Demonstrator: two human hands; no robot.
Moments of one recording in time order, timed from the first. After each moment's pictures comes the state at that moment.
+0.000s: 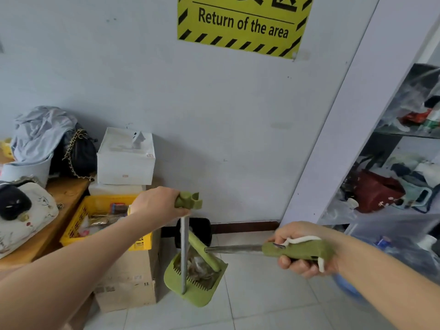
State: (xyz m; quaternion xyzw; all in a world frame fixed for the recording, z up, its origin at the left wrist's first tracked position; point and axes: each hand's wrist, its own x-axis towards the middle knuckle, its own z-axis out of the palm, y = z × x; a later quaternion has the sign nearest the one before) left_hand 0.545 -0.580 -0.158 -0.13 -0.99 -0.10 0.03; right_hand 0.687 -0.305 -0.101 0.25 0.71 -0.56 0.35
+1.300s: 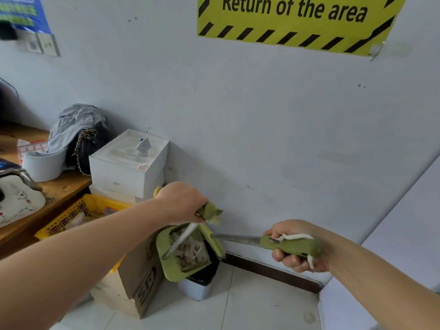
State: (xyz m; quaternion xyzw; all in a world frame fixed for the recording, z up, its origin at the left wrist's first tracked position) left_hand 0.357 -0.362 -0.135 -0.19 -0.97 0.15 -0.01; right_hand 0.380 -0.091 -0.113 0.09 0.73 -0.52 0.44
